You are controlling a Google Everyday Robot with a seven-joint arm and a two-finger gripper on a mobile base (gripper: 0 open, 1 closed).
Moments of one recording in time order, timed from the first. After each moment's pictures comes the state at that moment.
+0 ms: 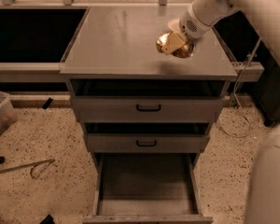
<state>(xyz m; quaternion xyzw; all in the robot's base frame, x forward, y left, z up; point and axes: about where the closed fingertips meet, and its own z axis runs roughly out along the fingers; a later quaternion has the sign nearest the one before) 0.732 -0.114 0.903 -0.45 0.83 0.08 0.31</state>
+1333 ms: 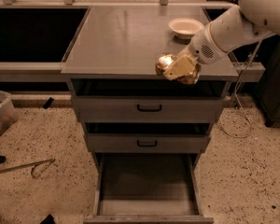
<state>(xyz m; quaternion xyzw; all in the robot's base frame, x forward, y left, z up) 0.620 -0.114 0.894 -0.48 0.80 0.14 0.32</state>
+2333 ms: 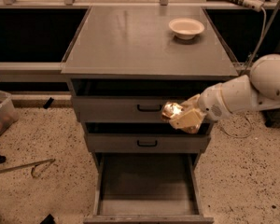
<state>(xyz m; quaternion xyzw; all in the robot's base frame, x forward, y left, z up) 0.547 -0.130 0.774 -0.46 0.79 0.24 0.32</state>
